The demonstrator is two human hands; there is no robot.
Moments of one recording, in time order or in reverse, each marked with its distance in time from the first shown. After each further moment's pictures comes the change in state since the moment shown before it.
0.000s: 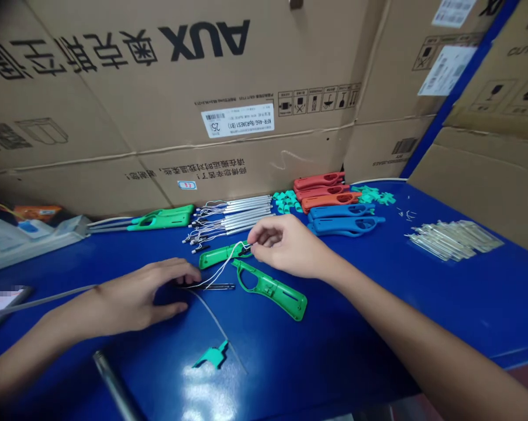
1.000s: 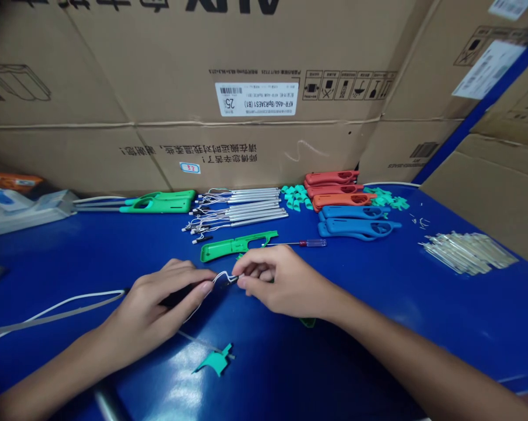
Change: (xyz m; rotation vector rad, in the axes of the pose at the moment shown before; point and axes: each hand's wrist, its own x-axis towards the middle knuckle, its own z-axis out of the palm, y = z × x) left_hand 0.004 0.020 0.055 -0.162 0.550 0.192; right_hand -0.008 0.014 0.042 0.144 -0.185 0.126
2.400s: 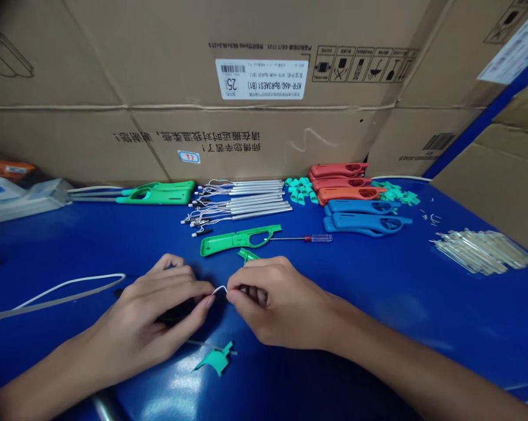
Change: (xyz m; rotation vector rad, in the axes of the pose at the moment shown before) left_hand -0.001 0.016 -0.003 0.089 -0.046 0.098; right_hand -0.011 -0.001 0.015 -0.427 0.003 -0.312
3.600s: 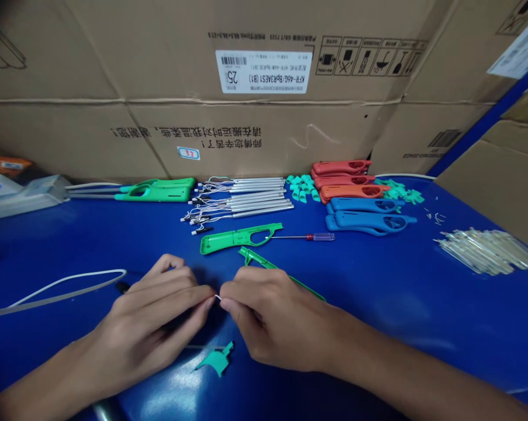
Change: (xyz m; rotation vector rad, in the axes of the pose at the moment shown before) left_hand -0.004 0.003 0.005 -0.027 0.045 0.068; right_hand -0.006 -0.006 0.005 -0.074 -0.085 -0.081
